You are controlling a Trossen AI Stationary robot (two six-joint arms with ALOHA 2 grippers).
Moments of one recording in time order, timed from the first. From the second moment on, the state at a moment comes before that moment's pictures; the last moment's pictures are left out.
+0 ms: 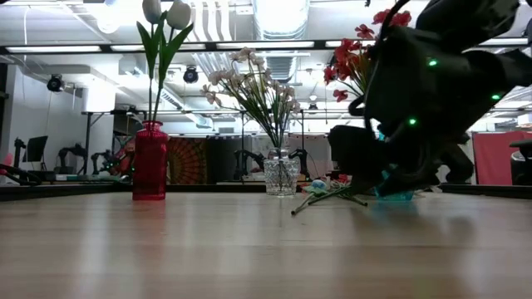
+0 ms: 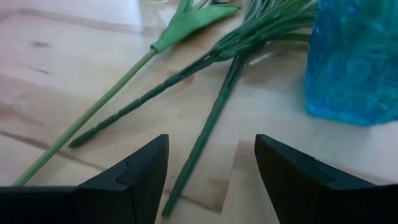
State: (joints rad) left arm -0.34 0.58 0.55 0.07 -0.54 0.59; right arm 0.36 1.94 0.94 -0.53 0.92 1.64
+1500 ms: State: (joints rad) left arm -0.34 0.58 0.55 0.07 -0.54 0.59; right arm 0.41 1.82 1.07 -0.76 0.57 1.53
